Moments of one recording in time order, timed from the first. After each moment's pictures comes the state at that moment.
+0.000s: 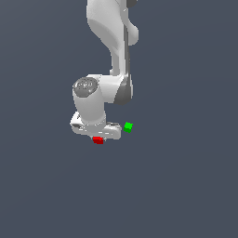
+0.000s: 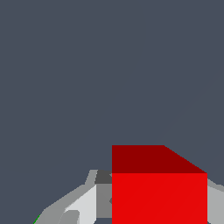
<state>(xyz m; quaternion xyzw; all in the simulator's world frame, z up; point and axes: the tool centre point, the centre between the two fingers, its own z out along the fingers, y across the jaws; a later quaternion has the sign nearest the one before) 0.026 -0.092 0.118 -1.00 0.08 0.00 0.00</state>
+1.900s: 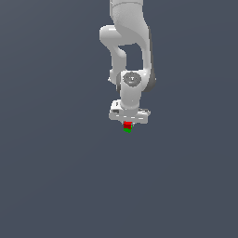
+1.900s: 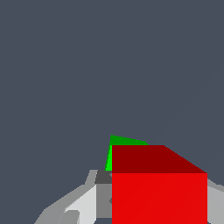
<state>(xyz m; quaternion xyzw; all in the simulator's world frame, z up) -0.097 0.049 0.064 -1.00 0.08 0.00 0.00</state>
